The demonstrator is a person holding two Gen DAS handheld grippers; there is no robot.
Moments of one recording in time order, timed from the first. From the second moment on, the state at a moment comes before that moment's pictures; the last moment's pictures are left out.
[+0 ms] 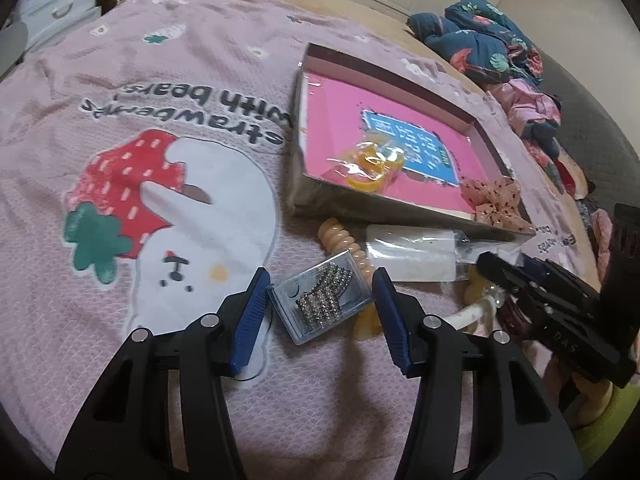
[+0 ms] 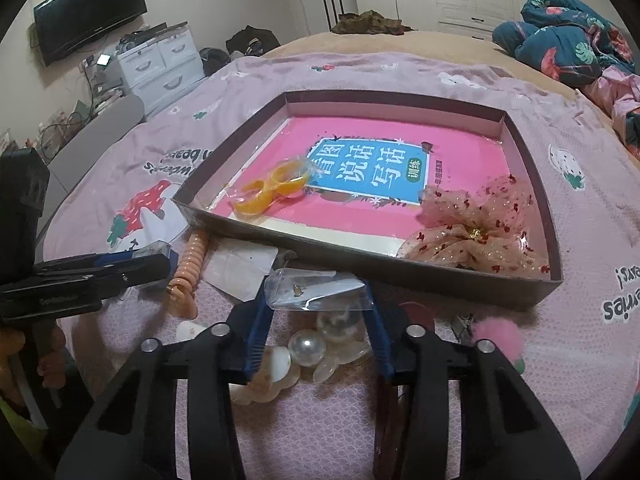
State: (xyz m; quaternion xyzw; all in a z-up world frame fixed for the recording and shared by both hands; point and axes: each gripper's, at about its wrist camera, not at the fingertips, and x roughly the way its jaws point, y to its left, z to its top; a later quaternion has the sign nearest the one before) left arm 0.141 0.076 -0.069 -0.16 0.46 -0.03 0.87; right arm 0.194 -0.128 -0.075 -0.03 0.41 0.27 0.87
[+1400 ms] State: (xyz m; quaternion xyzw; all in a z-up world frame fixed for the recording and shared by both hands) left arm 0.196 0.016 -0.014 -0.11 0.43 -0.06 0.89; right arm 0.198 -0.237 -0.005 0.04 0.32 0.22 0.92
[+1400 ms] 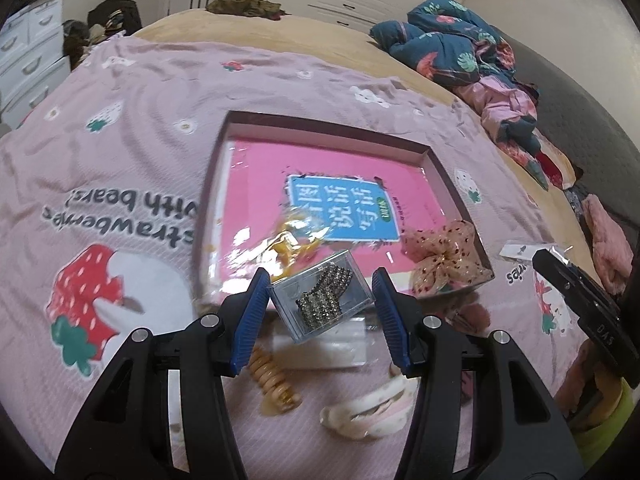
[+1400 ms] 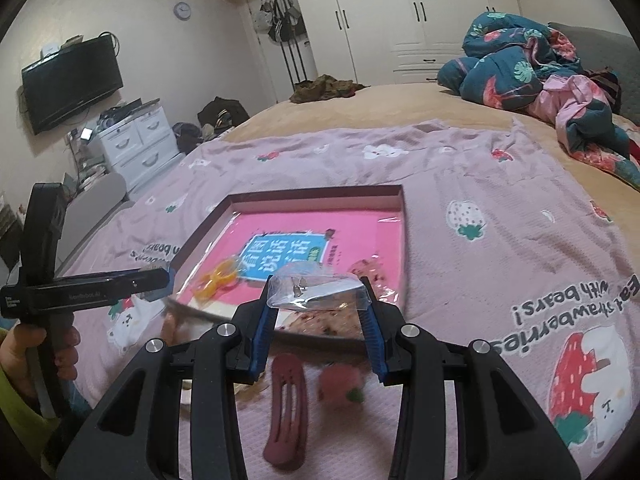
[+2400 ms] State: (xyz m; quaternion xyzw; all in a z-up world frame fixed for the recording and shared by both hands) left arm 0.270 -0.032 -0.052 -0.07 0.47 -0.09 0.87; right arm 0.291 -0.235 -0.029 0.02 0.34 0.19 0.92
